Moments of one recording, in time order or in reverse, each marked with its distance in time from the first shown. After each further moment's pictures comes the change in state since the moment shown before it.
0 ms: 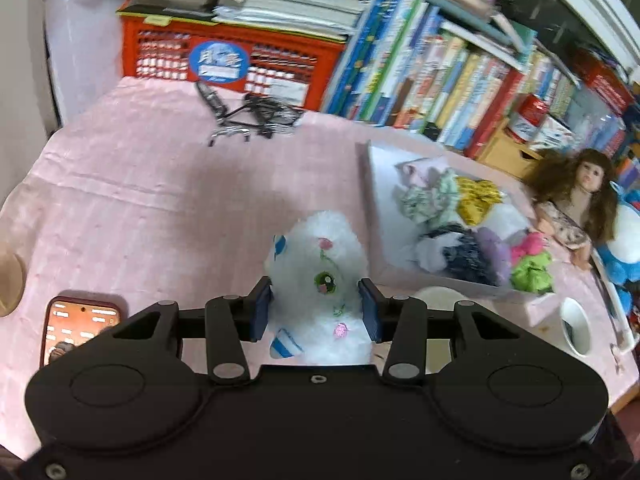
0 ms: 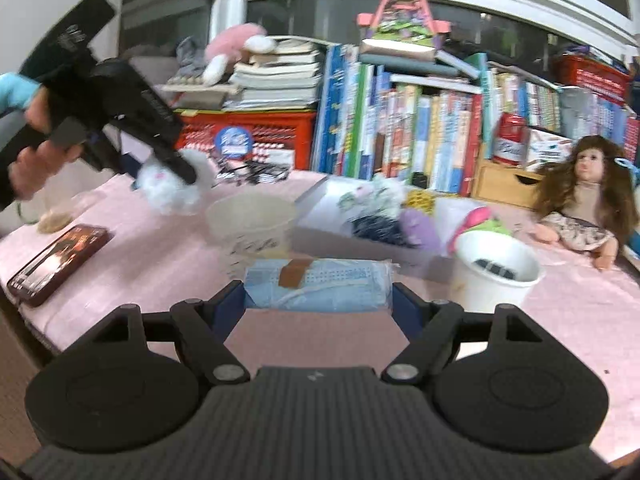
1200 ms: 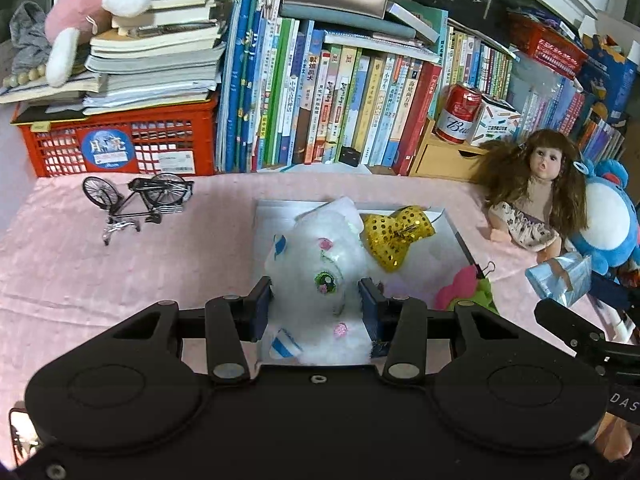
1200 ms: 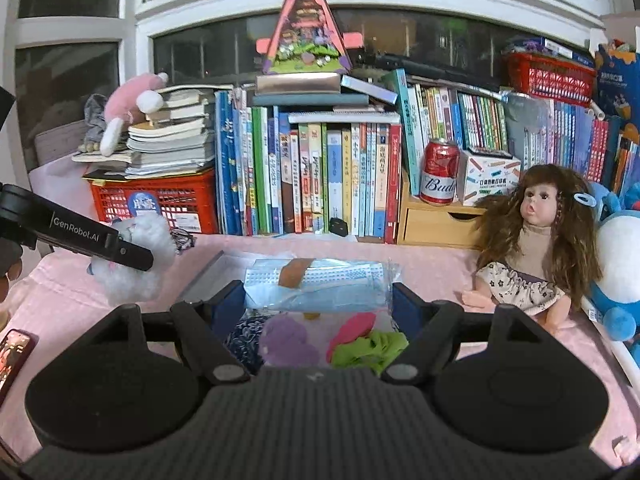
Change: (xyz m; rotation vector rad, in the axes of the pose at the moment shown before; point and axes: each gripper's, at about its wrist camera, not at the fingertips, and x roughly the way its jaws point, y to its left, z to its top) left arm 0.036 -0.143 0.072 0.191 -0.028 -0.033; right arm 0.056 -0.141 0.118 0.114 0.034 -0.064
